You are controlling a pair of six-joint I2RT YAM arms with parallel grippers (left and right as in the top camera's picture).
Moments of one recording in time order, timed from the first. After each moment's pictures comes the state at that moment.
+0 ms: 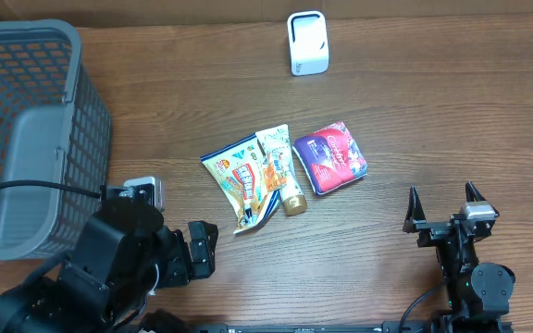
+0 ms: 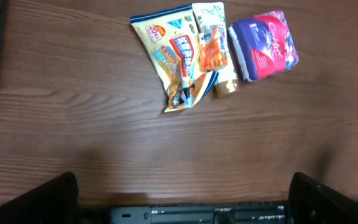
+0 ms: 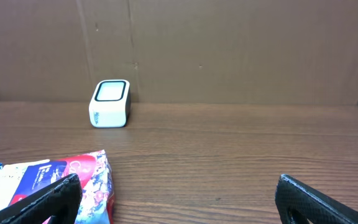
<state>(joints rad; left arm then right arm) -0.53 0.92 1.52 -1.59 -0.10 -0.68 0.00 0.01 0.02 -0.03 -0.07 0.02</state>
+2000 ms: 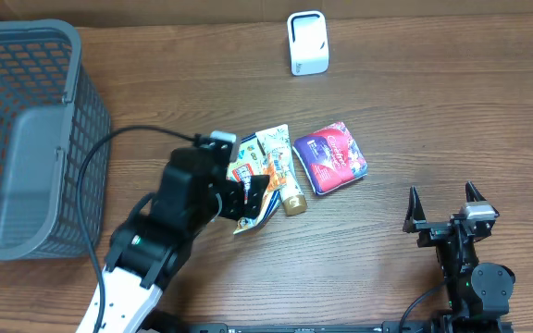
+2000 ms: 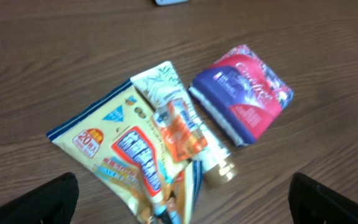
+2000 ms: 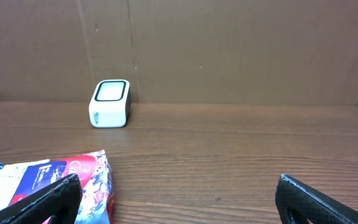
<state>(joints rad) -0.38 0.96 0.84 -0.59 0.11 -0.21 0.00 0.01 0.02 -0.03 -0.07 0.02</state>
